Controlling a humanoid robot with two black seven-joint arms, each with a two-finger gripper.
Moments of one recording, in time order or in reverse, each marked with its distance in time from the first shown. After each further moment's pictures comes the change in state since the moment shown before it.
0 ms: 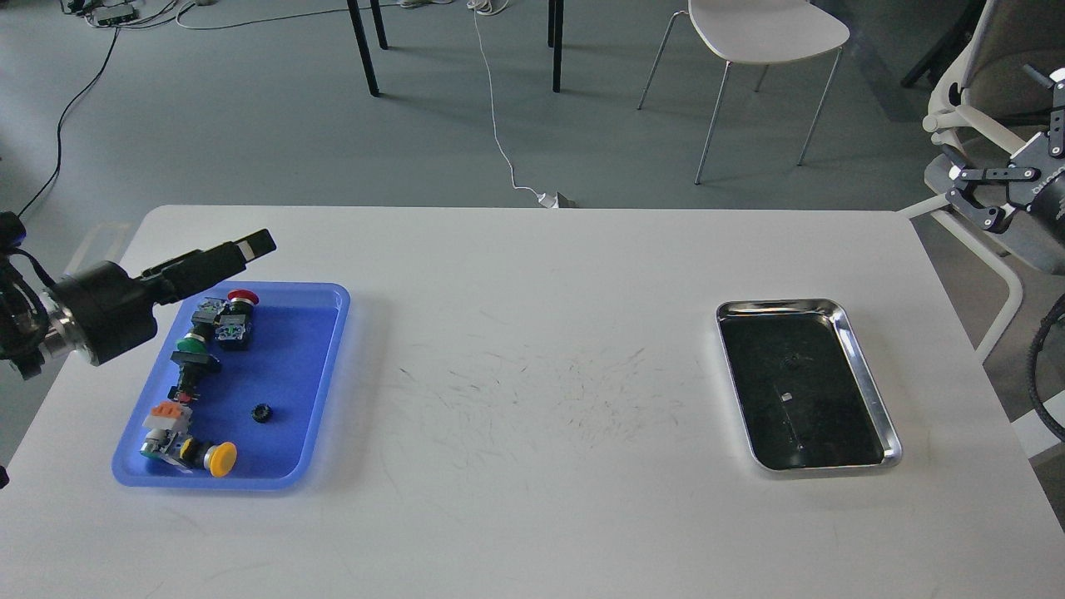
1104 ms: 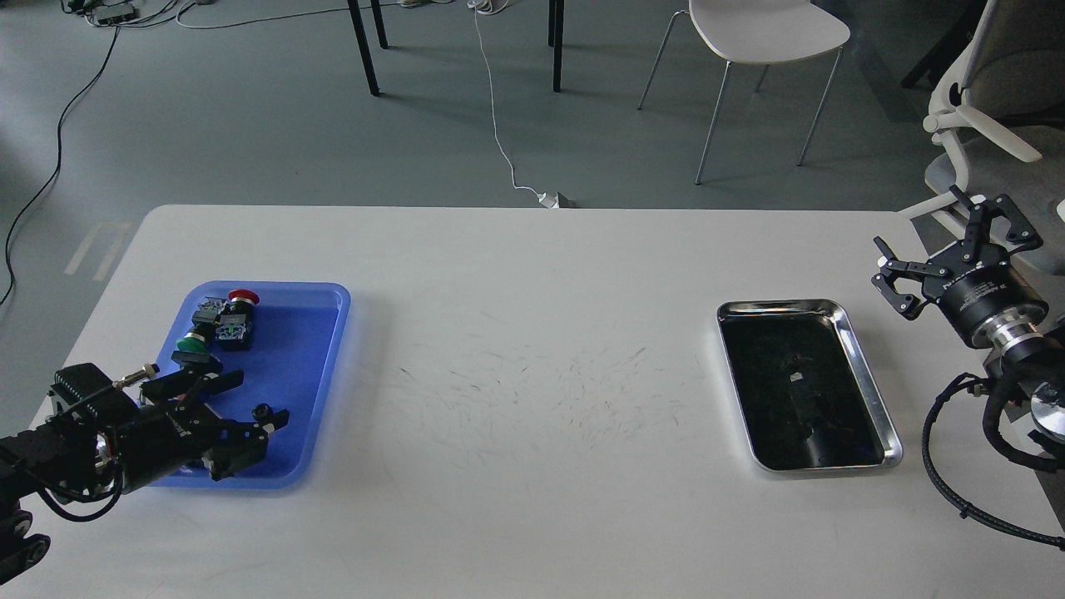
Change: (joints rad) left arm 0.071 -0.244 0.228 0.397 0.565 0.380 -0.011; right arm -0.186 0.193 0.154 -0.085 0.011 0.000 0.016
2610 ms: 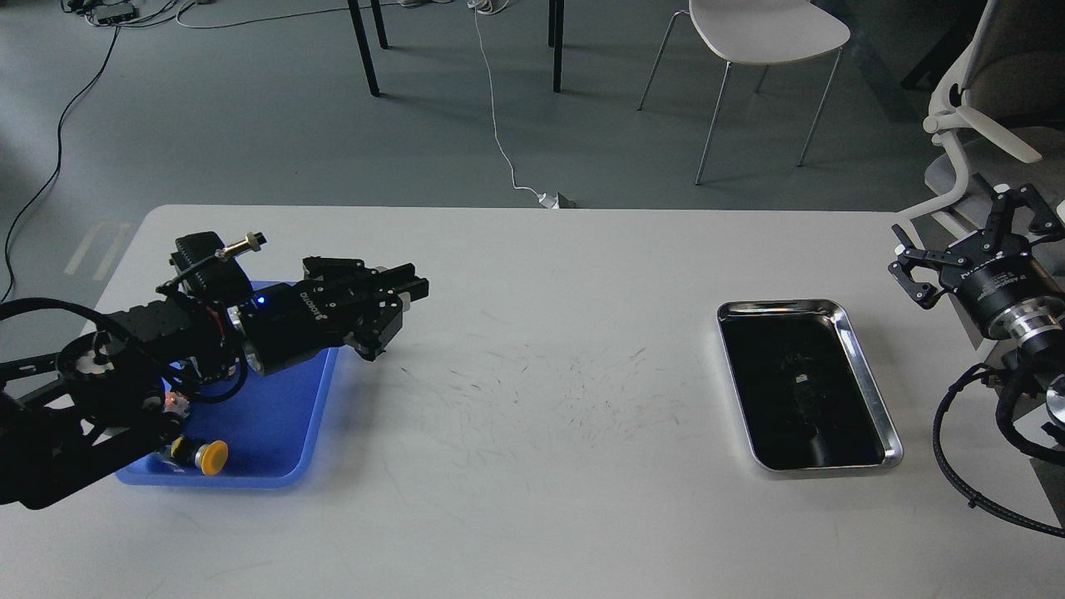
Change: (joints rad) left arm -0.341 -0.175 0.030 -0.332 -0.057 -0.145 0.100; right arm -0.003 -0.020 0.048 -0.009 0.000 0.000 0.001
